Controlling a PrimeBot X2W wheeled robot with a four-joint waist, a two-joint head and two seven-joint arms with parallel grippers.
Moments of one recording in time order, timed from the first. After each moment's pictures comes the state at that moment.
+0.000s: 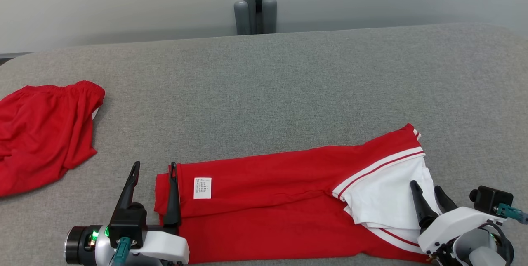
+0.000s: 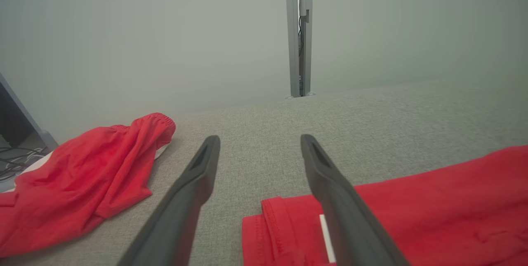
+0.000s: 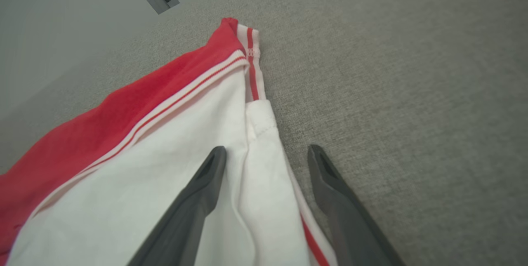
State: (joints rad) left arm -0.03 0.06 -0.16 0.18 -0.06 0.17 -0.26; right arm -0.27 -0.17 0.20 0.73 0.66 0.13 -0.15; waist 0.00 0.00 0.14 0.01
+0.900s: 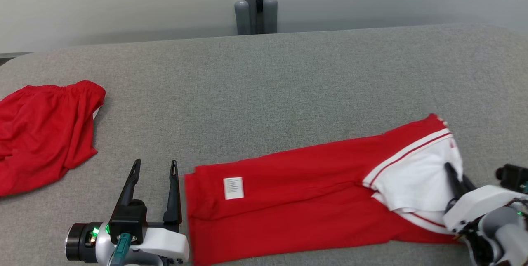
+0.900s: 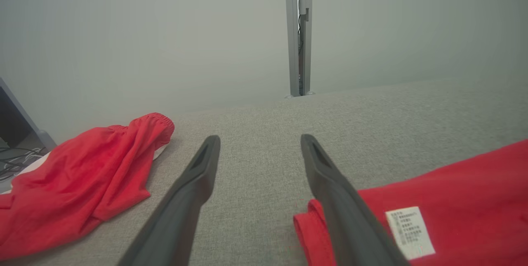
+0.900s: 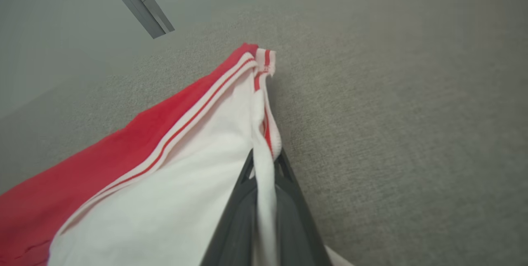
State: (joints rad) left arm -0.05 0.05 -0.14 0.21 -0.05 0.15 -0.26; right arm -0.40 -0.27 0.34 0.85 0.79 0.13 -0.20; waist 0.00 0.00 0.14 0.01
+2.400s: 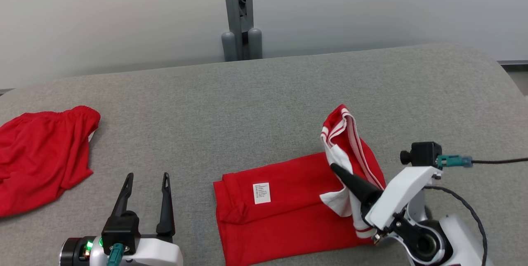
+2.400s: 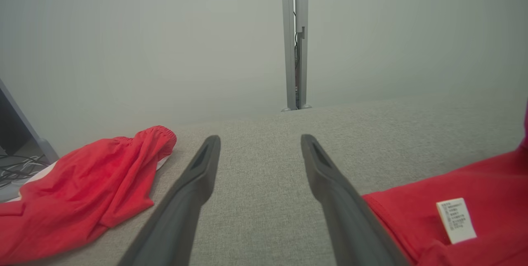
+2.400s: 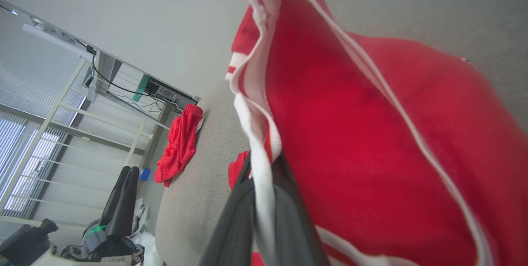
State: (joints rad) left arm -0.01 0.05 -0.10 0.22 -0.05 0.14 -0.26; right arm -0.29 -0.05 0.25 0.30 0.94 0.13 0.42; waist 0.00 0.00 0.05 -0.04
